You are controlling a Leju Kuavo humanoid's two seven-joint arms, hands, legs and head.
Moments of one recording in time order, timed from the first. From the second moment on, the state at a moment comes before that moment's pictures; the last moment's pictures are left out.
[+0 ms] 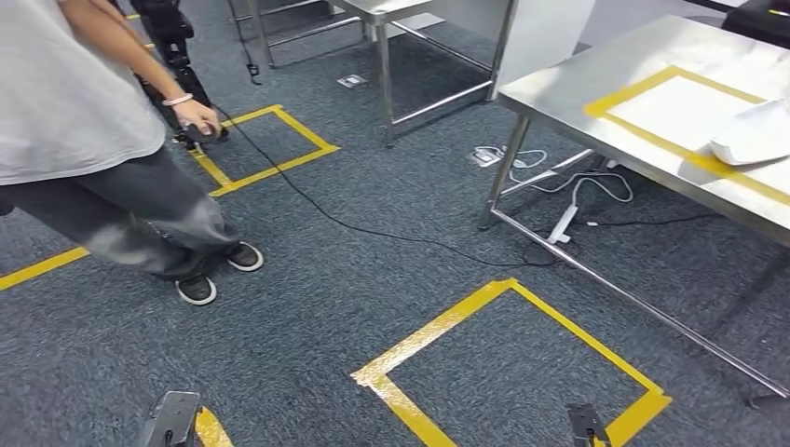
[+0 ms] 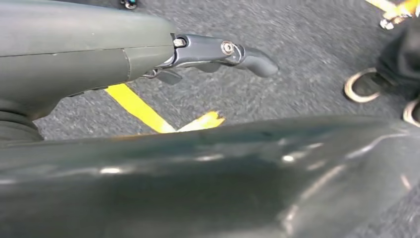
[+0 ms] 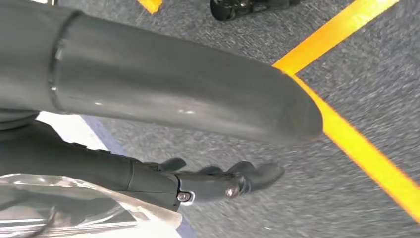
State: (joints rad) left arm -0.01 -0.11 0.16 -0.19 -0.39 0.47 -0.32; right arm -0.05 0.18 -1.00 -0.19 1.10 -0.17 -0.05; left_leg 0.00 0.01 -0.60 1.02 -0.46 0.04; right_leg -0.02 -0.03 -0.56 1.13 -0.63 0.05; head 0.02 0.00
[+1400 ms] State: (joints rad) left arm -0.03 -0.08 0.17 -0.19 -0.41 0.42 -0.24; right arm -0.06 0.22 -1.05 -0.18 1.07 -0.16 -0.02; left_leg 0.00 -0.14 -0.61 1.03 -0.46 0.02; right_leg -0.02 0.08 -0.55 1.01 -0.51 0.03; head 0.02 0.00
